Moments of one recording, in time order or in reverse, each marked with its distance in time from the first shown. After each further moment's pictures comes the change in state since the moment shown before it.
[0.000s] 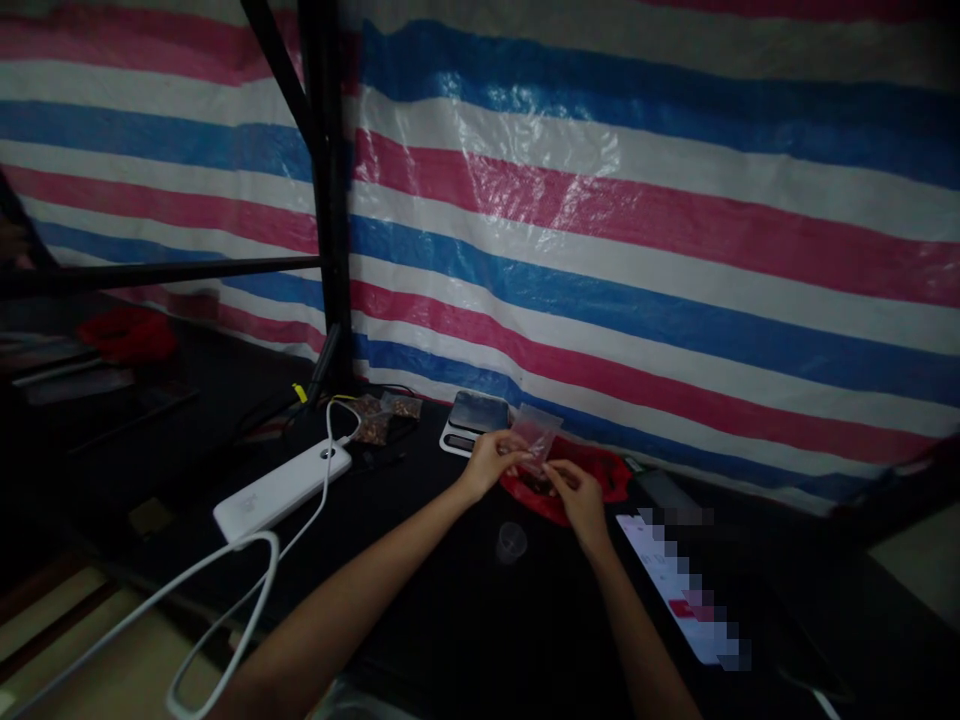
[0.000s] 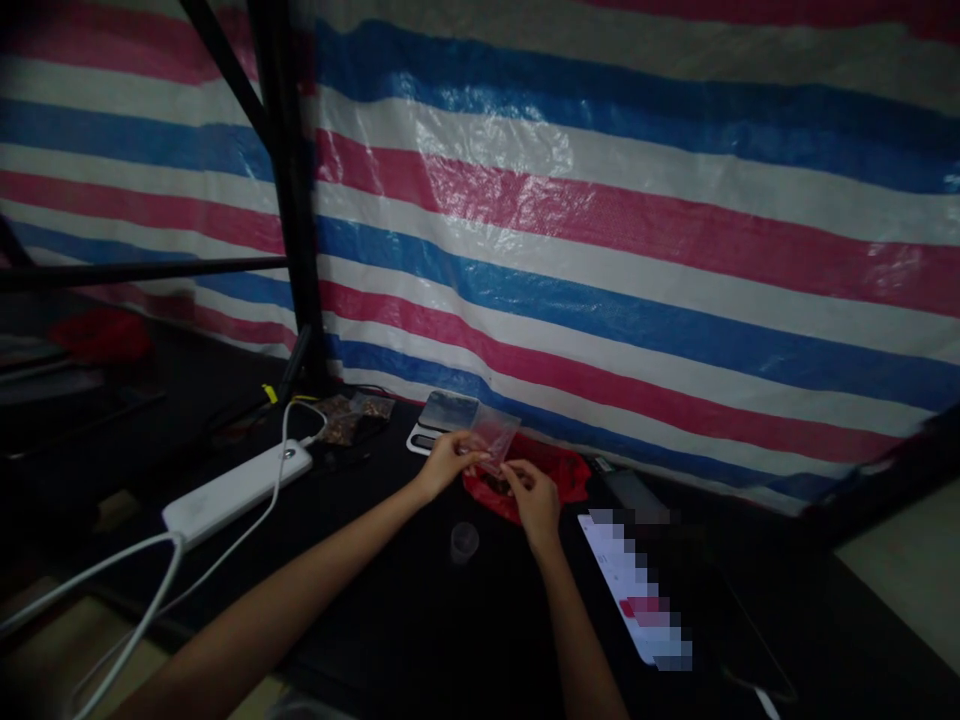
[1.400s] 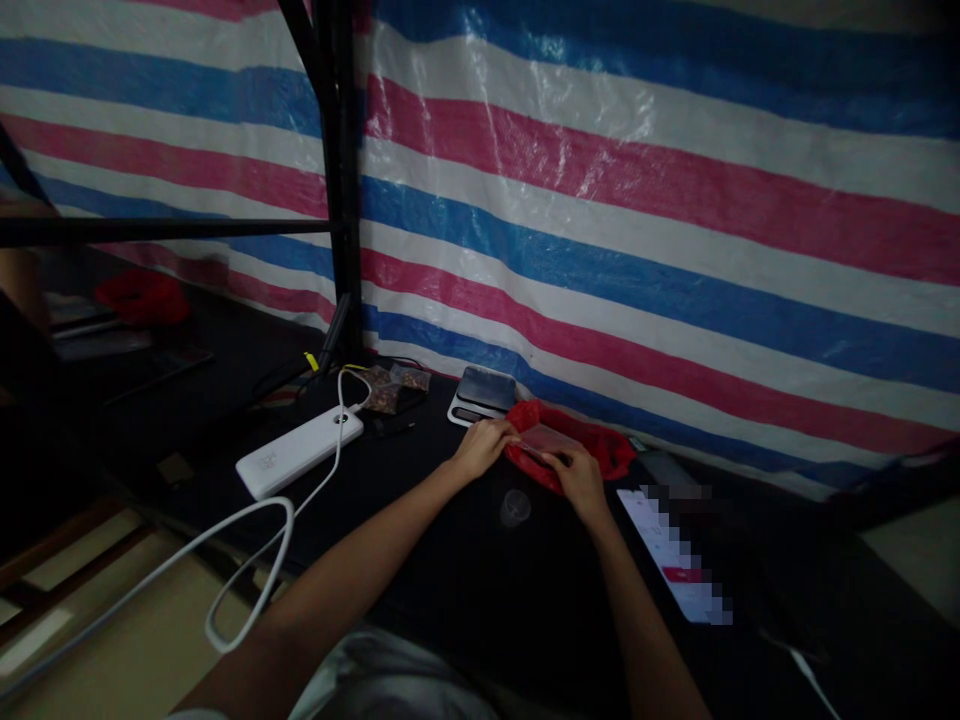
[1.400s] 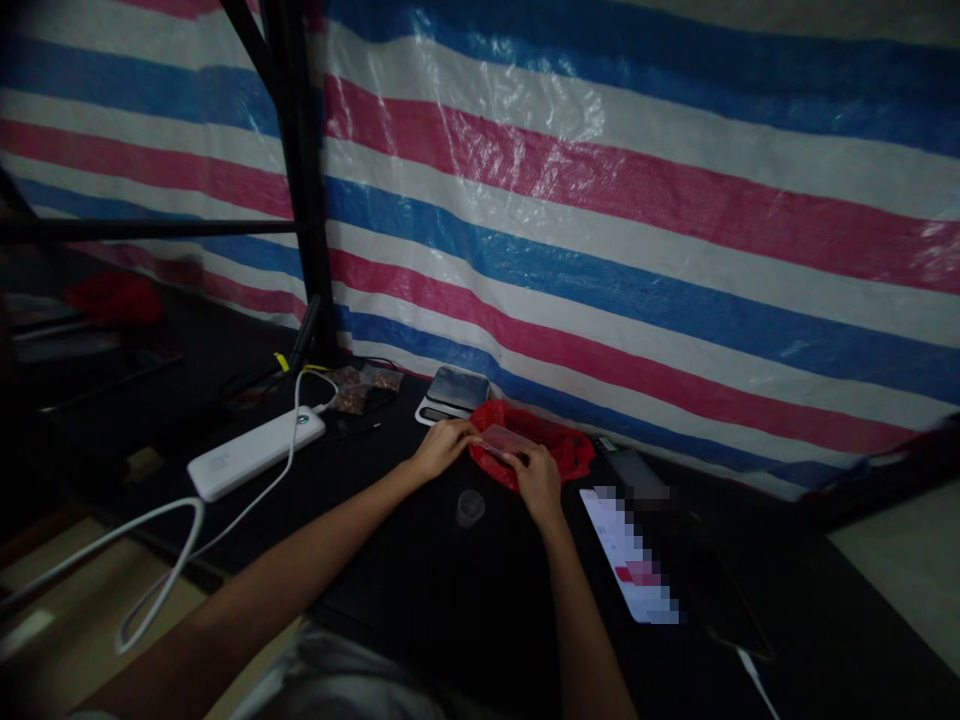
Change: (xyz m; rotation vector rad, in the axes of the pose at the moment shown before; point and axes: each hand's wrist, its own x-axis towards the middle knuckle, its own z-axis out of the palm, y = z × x) left_hand -0.023 -0.007 -0.023 0.785 -0.122 0.220; right_hand 0.001 0.016 -0.003 -0.512 -0.044 -0.176
